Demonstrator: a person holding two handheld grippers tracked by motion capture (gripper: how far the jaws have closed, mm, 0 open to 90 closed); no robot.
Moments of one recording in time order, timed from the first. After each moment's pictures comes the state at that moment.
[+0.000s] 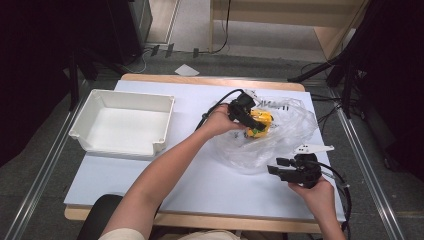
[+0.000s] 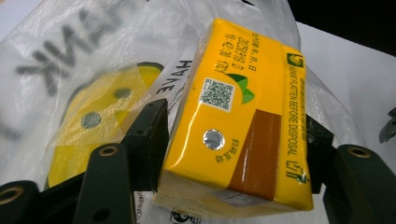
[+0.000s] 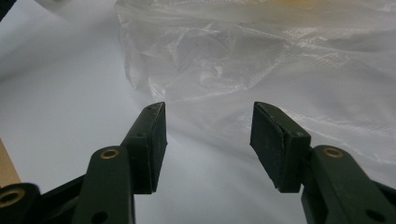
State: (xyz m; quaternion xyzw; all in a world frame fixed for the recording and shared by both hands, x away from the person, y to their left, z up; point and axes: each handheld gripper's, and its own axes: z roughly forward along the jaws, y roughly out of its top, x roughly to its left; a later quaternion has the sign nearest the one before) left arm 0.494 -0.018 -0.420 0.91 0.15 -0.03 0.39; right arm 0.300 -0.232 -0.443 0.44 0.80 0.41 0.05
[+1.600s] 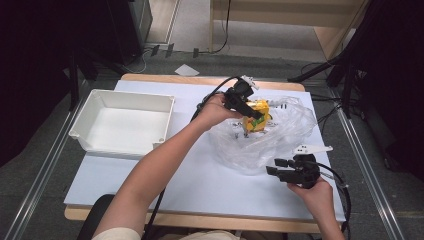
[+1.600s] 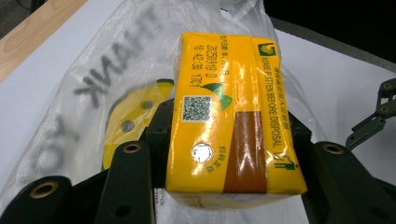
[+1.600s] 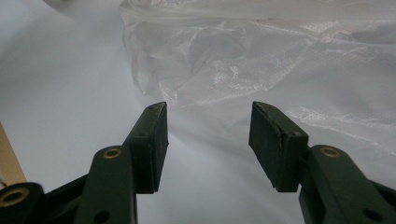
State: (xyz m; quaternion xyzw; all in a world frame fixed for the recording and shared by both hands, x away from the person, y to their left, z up) left arm 0.492 -0.003 -0.366 0.91 0.18 -0.01 0.38; right arm 0.300 -0.230 -0.447 0.43 0.80 0.42 0.04
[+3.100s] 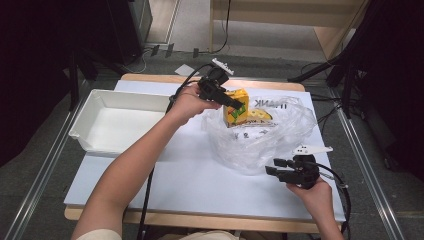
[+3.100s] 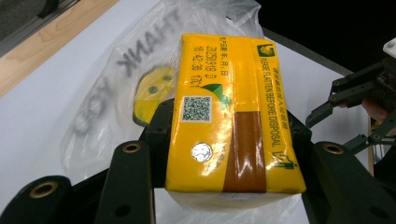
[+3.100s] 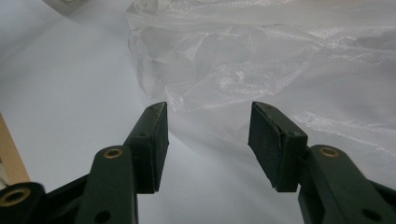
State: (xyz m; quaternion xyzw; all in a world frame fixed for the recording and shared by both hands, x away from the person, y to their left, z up) left arm 0.484 0.069 -0.318 0.89 0.23 -0.03 0.39; right arm 0.298 -0.229 -0.446 0.43 0.79 0.43 0.04
